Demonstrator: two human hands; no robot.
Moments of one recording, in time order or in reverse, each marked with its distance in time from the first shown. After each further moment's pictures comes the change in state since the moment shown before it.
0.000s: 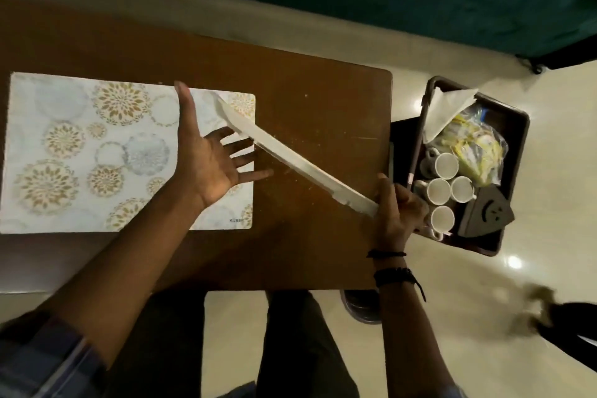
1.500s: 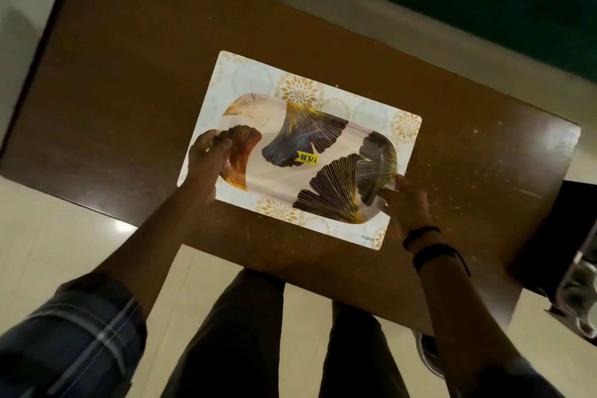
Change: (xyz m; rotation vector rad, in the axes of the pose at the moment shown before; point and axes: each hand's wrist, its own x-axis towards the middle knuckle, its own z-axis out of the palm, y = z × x) left_hand -0.020 0.106 -0.282 0.401 0.722 0.361; right_hand -0.054 0.028 0.230 -0.292 -0.630 0.450
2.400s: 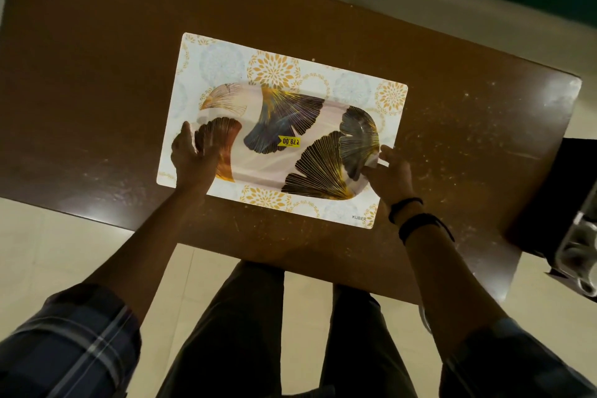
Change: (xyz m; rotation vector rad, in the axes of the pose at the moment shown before) left_hand -0.007 -0.026 0.016 0.533 0.105 0.205; right_hand 0.007 -0.001 -0.001 -0.072 0.008 0.070
